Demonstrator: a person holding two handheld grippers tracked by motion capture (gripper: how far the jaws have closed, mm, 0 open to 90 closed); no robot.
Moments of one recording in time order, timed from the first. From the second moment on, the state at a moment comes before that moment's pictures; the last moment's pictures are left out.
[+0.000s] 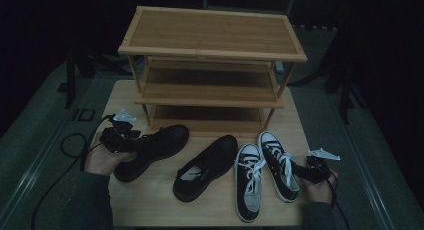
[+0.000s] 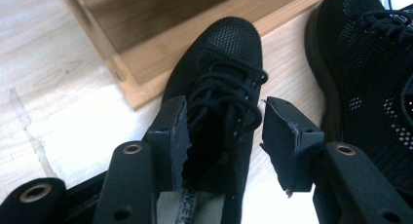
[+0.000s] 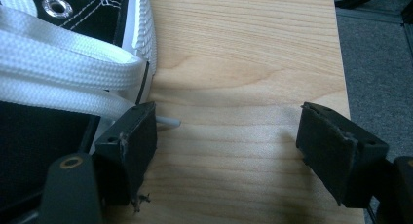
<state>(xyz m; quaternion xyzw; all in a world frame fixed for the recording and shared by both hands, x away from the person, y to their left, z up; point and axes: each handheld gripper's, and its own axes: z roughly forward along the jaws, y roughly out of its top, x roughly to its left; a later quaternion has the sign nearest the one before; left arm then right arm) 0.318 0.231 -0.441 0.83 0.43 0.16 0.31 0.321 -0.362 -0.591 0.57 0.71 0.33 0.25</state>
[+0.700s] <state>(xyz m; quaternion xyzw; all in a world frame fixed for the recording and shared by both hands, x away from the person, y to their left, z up) 0.308 0.166 -0.437 0.86 0.38 0.13 0.33 0.321 -0.362 -0.591 0.57 0.71 0.33 0.25</state>
